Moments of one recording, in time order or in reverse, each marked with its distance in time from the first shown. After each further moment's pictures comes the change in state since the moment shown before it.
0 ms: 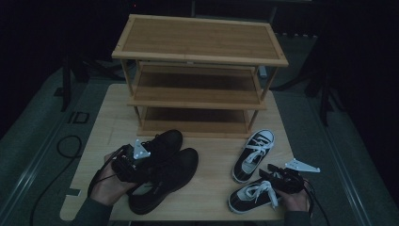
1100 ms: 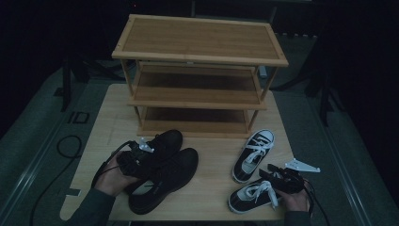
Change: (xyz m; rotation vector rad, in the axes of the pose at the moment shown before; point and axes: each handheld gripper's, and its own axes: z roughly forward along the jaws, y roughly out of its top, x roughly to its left) left arm 0.013 0.007 0.027 0.156 -0.101 -0.014; right arm 0.000 0.000 0.000 -0.001 0.001 -0.002
